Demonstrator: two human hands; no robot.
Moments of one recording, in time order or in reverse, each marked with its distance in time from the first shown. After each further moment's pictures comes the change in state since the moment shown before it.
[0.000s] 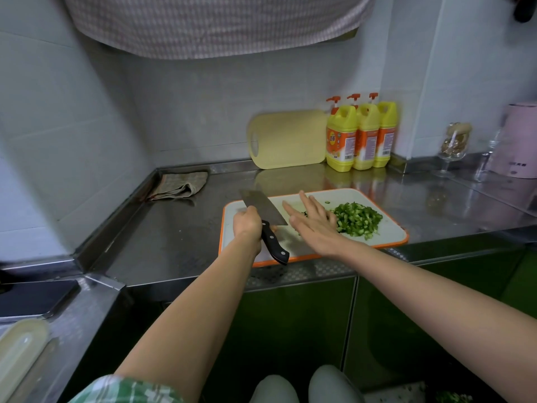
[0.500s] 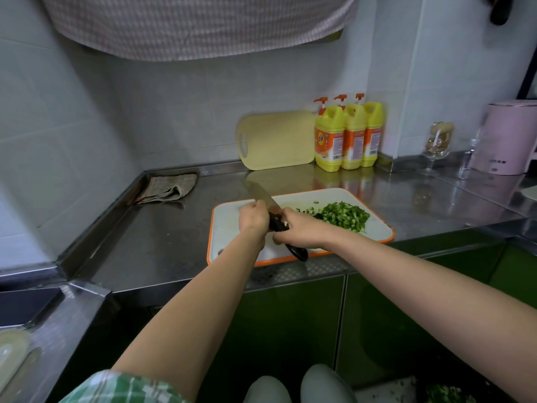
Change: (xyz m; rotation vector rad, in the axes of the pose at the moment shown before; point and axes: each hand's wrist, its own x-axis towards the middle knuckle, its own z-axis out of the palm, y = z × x) left_hand -0.008 0.007 0.032 0.174 -0.067 0.136; right_hand -0.010 -0.031 -0.033 0.297 -0.155 0.059
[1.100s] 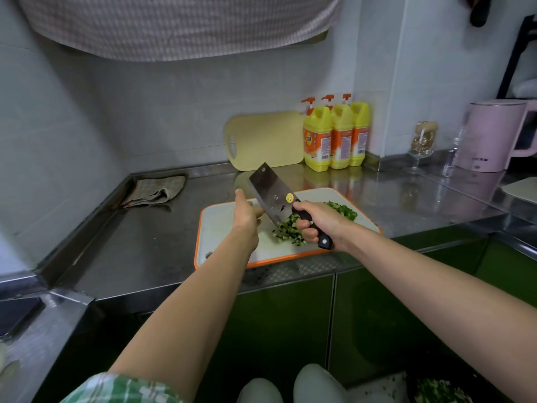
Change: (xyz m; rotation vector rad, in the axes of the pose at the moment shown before) left_hand 0.005 0.003 0.015 -0.310 -0.095 -0.207; right_hand -0.010 0.049 -0.025 1.054 0.048 0.208
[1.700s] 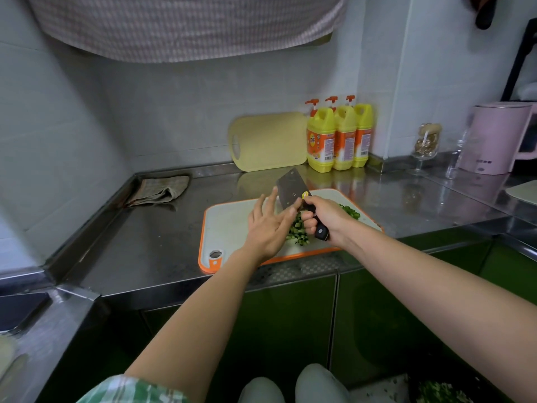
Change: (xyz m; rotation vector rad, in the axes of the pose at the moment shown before) left_hand -0.006 -0.033 -0.012 1.187 -0.252 0.782; right_hand 0.014 -0.003 0.004 0.175 0.172 0.012
